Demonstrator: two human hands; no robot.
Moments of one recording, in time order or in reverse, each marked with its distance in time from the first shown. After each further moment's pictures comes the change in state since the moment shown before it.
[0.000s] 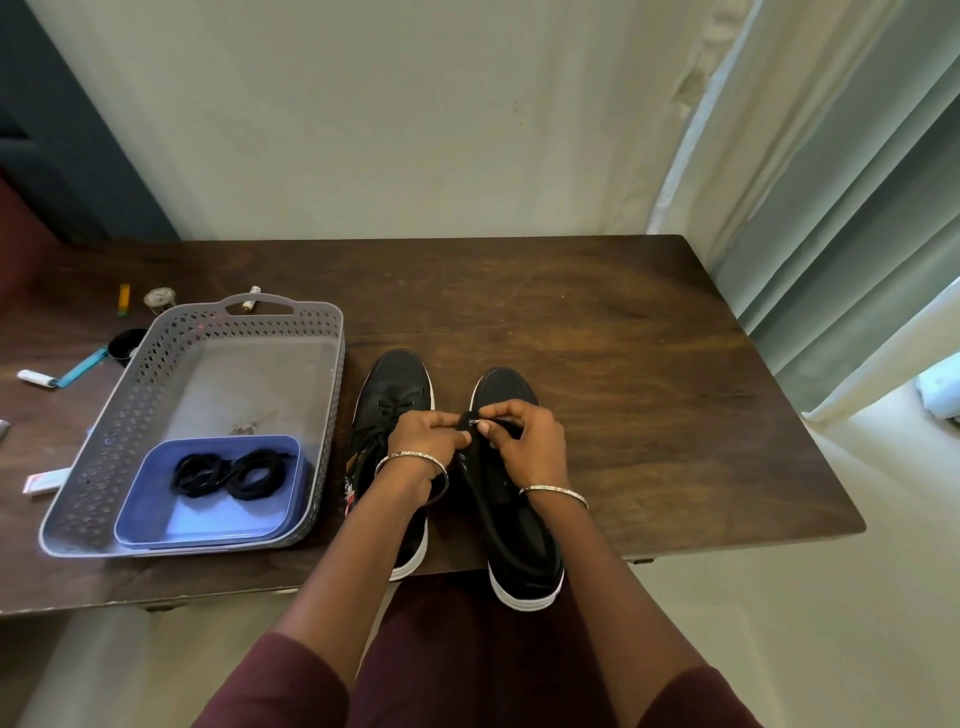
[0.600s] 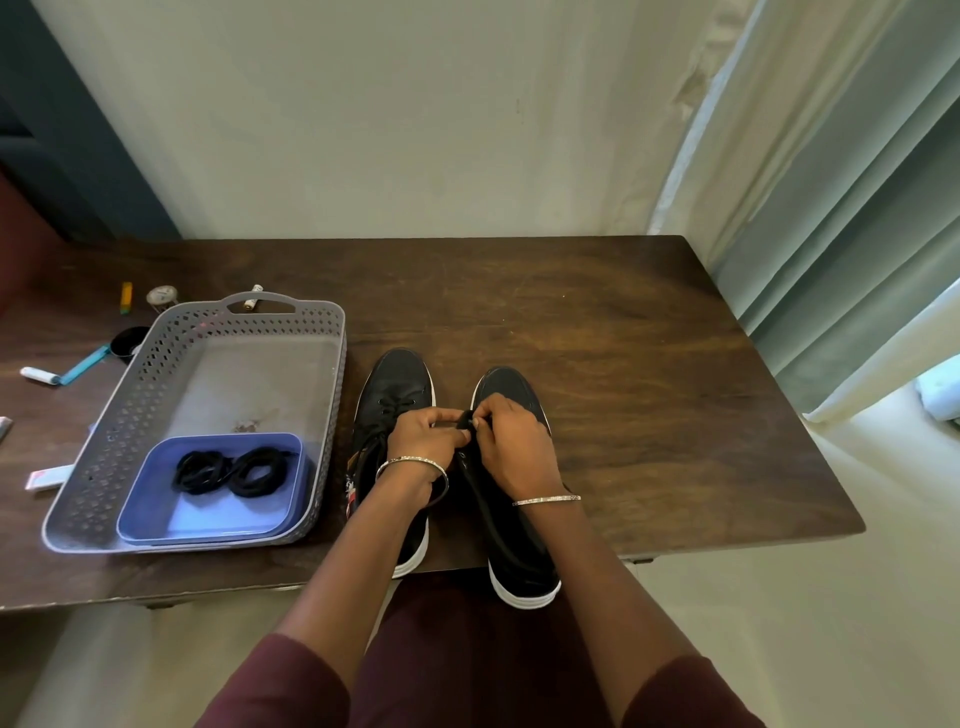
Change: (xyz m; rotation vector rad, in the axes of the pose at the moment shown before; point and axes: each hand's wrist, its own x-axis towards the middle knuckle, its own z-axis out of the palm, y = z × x) left_hand -0.009 0.001 0.001 -0.039 0.032 0.070; right_hand -0.002 -0.014 0.008 -0.500 -0.091 -0.180
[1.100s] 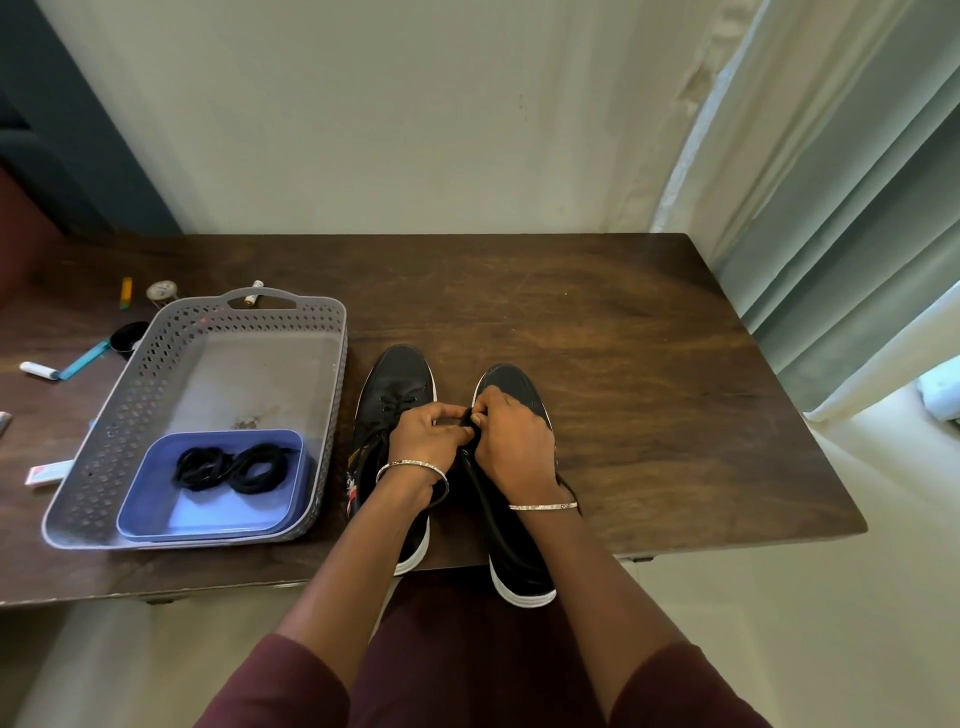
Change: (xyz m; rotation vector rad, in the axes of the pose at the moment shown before) left_hand -0.009 0.004 0.001 0.032 0.030 0.044; right_hand 0.001 -0.008 0.002 -0.114 0.052 0.002
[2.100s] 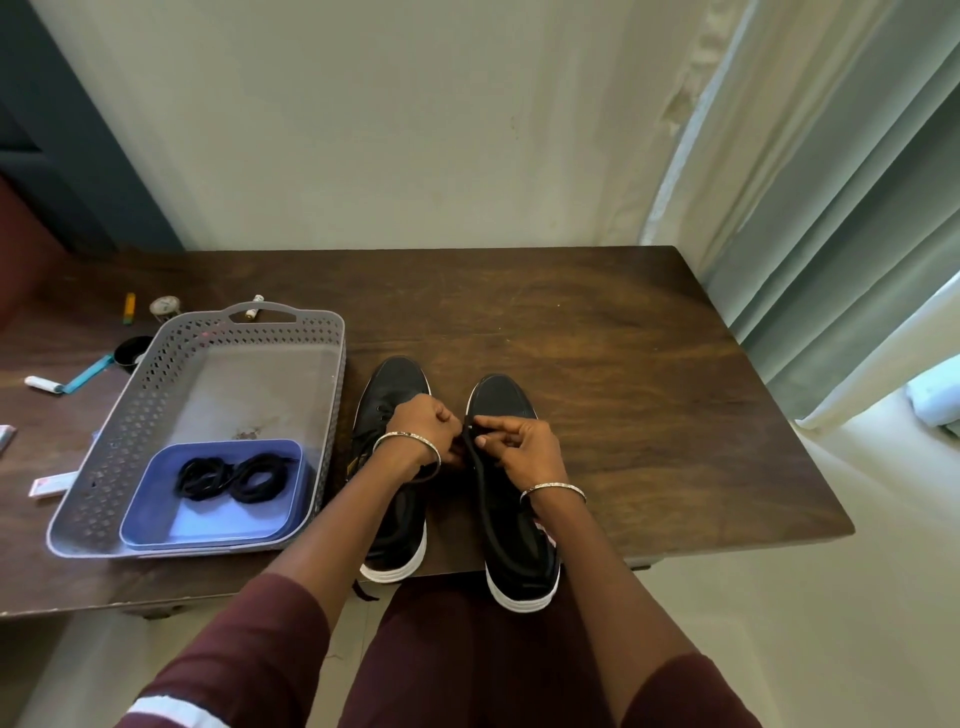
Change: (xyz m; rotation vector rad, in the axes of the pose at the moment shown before) left_hand 0.017 0.027 -0.008 0.408 -0.099 0.007; right_hand -0.004 0.034 0.008 0.840 -0.110 0.289
